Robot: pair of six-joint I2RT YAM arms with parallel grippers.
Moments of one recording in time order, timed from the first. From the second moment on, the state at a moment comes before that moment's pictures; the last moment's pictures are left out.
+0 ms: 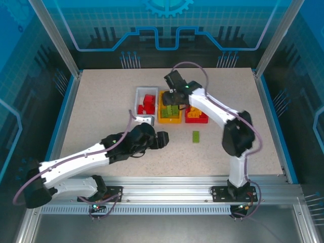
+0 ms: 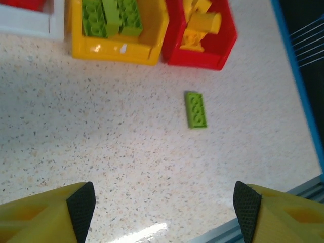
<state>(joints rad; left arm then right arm) -0.99 1.25 0.90 -0.49 -0.22 -0.93 0.62 1.72 1.55 -0.74 0.15 0.43</state>
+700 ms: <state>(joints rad) -1.10 2.23 1.76 -0.75 -0.32 -0.92 0.57 0.48 0.83 -1.13 0.27 0.69</state>
